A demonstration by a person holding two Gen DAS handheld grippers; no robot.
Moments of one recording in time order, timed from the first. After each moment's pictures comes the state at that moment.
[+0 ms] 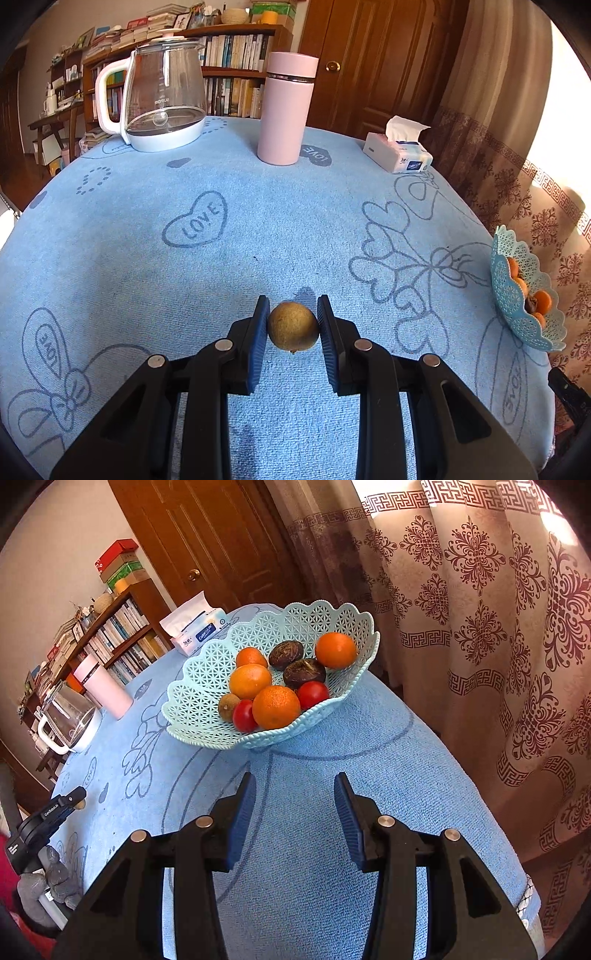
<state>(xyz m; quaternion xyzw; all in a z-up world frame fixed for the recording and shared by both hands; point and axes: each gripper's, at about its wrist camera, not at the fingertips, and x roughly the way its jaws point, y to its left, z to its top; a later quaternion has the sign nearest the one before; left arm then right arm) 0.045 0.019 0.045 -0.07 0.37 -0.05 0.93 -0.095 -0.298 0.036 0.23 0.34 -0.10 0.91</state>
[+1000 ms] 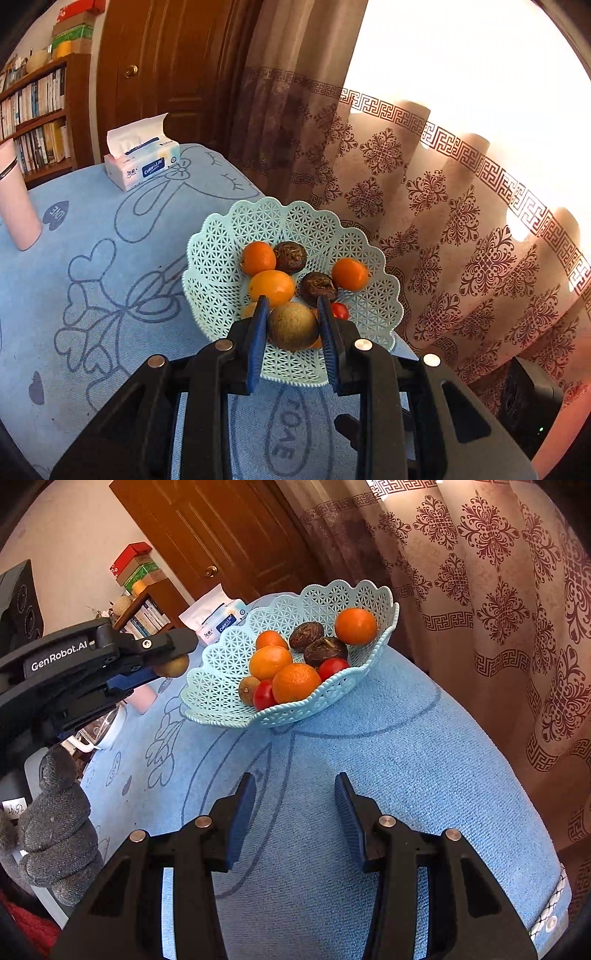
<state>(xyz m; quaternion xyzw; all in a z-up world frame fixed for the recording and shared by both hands) 0.041 -0.220 0.097 0.03 0.37 -0.35 0.86 -0.097 -0.295 0.023 0.27 0.33 -0.04 0.90</state>
